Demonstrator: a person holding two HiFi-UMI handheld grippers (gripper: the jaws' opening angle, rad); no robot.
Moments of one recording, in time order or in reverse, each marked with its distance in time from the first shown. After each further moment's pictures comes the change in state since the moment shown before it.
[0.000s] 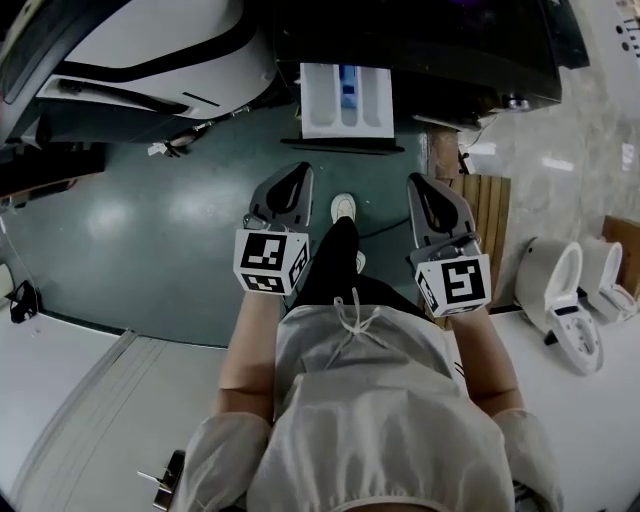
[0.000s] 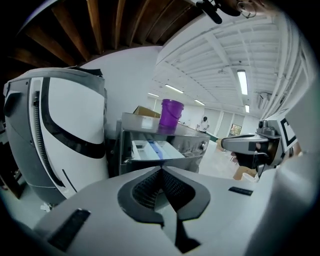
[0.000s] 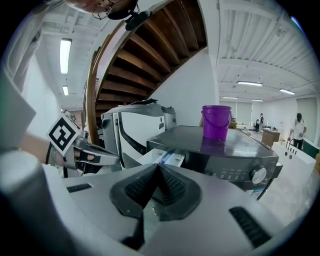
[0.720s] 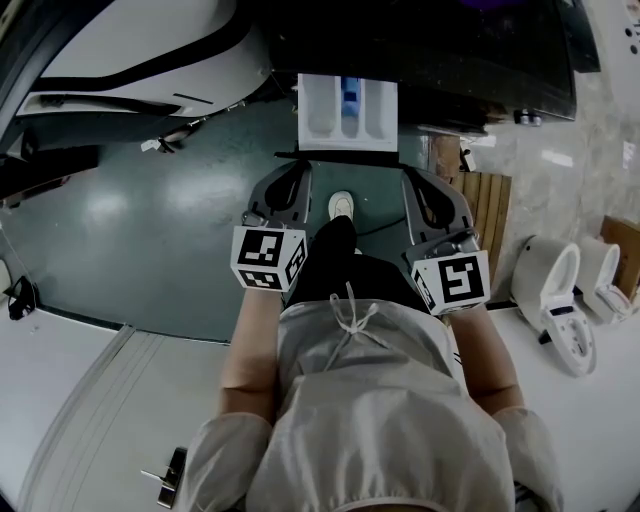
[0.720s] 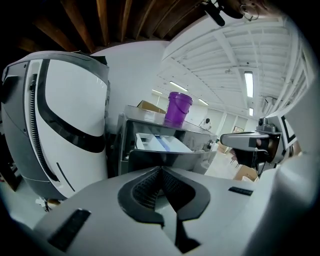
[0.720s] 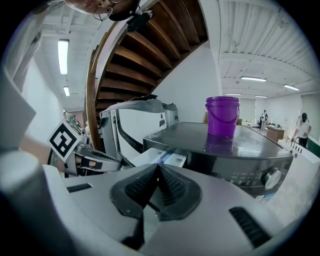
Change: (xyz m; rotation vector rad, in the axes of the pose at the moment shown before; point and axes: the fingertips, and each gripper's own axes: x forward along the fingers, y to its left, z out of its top) left arm 0.048 0.029 -0.014 -0.059 0.034 0.004; right arm 0.057 -0.015 -0.002 -0.003 0.023 0.050
